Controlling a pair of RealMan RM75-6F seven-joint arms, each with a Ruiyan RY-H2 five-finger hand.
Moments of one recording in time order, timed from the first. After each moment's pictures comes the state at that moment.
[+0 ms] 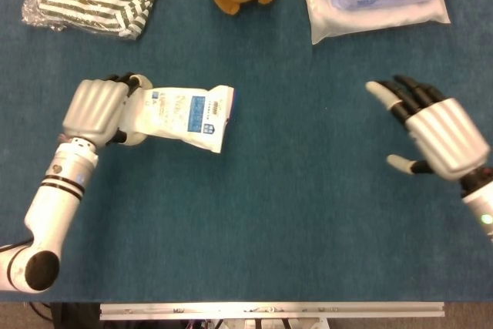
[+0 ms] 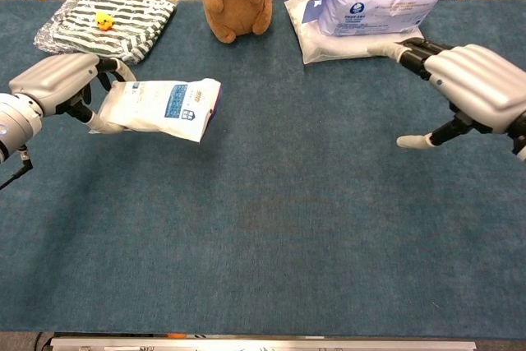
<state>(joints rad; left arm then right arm) -0.55 -1.40 -0.14 -1.64 1.05 1.02 0.37 0.38 -1.31 0.07 -1.75 -1.55 1.12 -0.30</state>
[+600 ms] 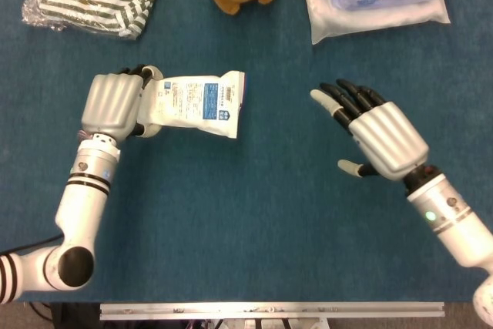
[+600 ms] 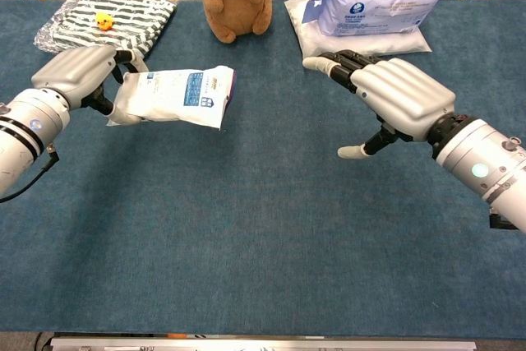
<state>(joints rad) -0.60 -1.51 -0.18 -1.69 0.88 1.17 0.57 0.47 -1.49 0.10 -1.76 -1.43 1.07 -0.46</state>
